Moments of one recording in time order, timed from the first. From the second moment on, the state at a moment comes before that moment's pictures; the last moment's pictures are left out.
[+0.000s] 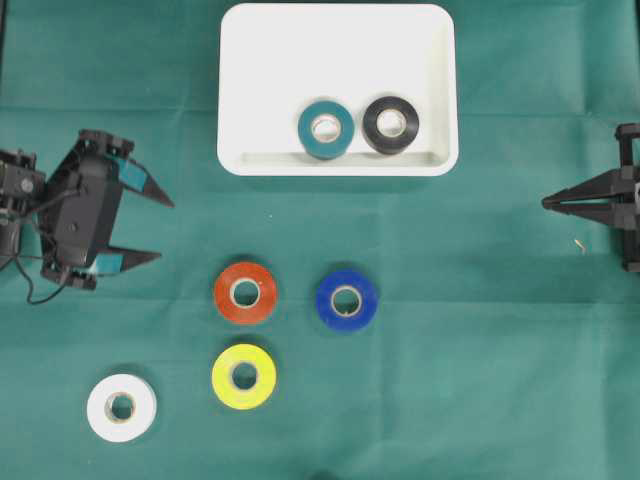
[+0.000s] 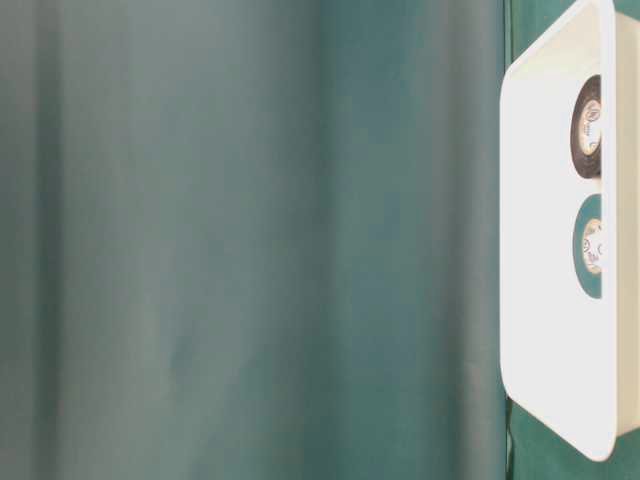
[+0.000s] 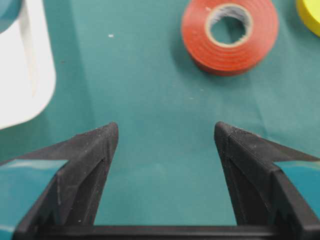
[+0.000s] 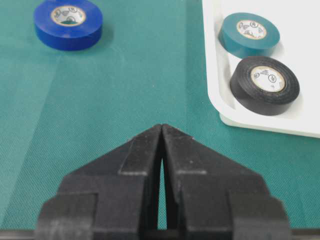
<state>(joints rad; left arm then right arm) -0.09 -0.54 1.06 -0.02 0.25 0.25 -0.02 -1.16 1.56 -0.01 -0.10 0.00</state>
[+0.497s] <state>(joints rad) -0.11 -0.53 1.06 -0.02 0.25 0.25 -0.02 -1.16 1.56 -0.01 -0.10 0.00</state>
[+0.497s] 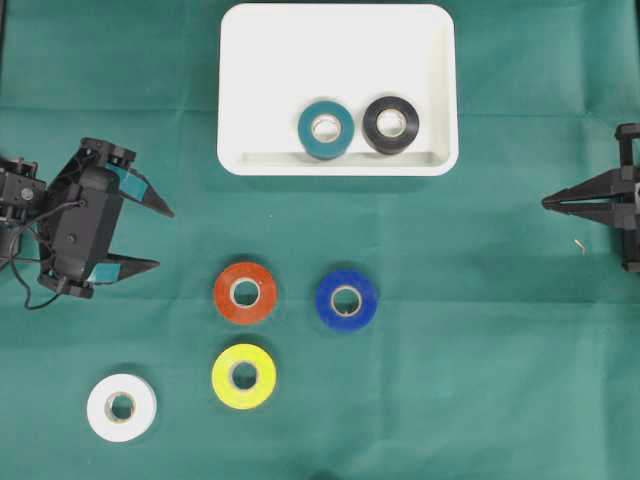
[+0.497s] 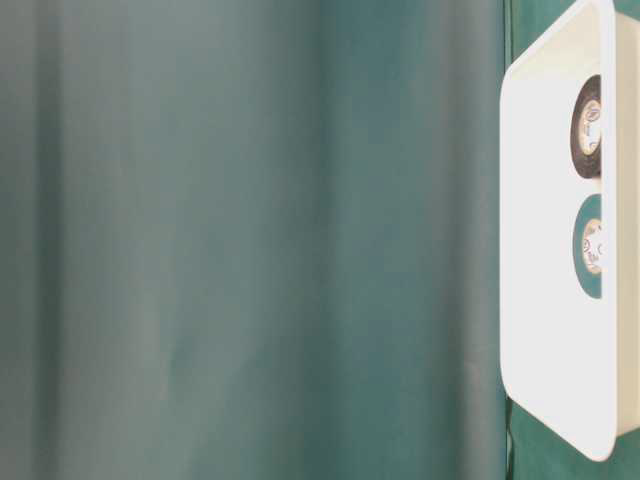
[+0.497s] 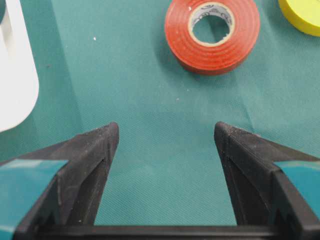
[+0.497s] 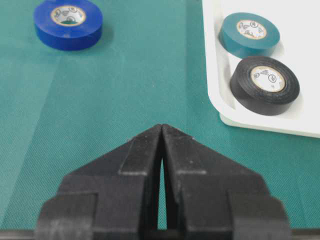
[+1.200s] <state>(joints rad) -0.23 -0.30 0.94 -0.02 0.19 0.25 -0.02 -1.16 1.56 -0.01 -0.10 0.00</state>
